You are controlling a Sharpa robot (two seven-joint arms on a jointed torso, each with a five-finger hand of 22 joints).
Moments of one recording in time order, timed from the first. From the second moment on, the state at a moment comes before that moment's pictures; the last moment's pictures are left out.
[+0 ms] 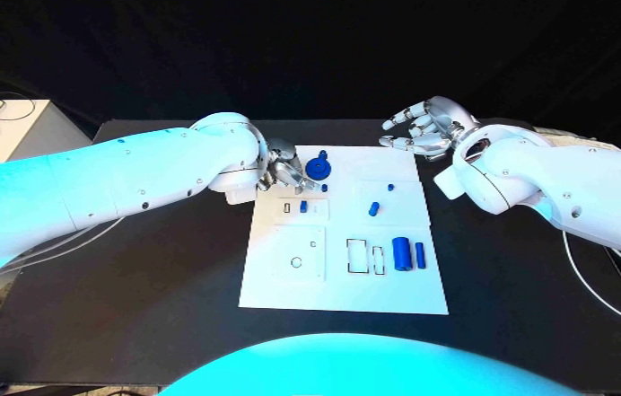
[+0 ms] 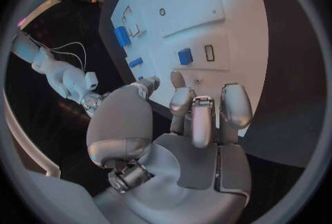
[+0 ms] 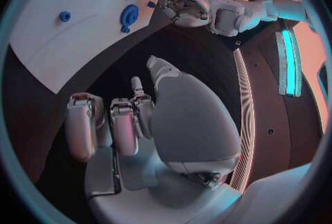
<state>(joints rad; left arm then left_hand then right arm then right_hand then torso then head) 1.28 -0.67 -0.09 1.42 -1.03 0.15 -0.53 0.97 -0.19 0.40 0.29 0.28 0.95 0.01 0.72 0.89 1.35 -0.05 1.26 1.04 1.46 -0.10 1.53 1.31 0.10 1.30 0.02 1.39 1.18 1.30 -0.82 -0.15 1.52 -0.76 -0.48 -0.07 1.45 -0.19 0.24 0.29 0.26 0.88 0.18 0.16 0.31 1.45 0.09 1.42 1.31 1.47 0.01 1.56 1.31 0.03 1.47 0.12 1.42 1.31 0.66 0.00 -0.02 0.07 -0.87</state>
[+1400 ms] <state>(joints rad) 1.32 -0.57 -0.04 1.08 -1.01 0.24 -0.52 1.06 -0.18 0.36 0.29 0.28 0.82 0.10 0.58 0.80 1.20 0.02 1.10 0.80 1.47 -0.05 1.48 1.31 0.10 1.22 0.06 1.32 1.07 1.30 -0.83 -0.15 1.52 -0.75 -0.48 -0.07 1.44 -0.19 0.25 0.28 0.26 0.86 0.18 0.17 0.31 1.40 0.09 1.36 1.31 1.47 0.01 1.56 1.31 0.03 1.47 0.12 1.39 1.31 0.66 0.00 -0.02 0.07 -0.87</state>
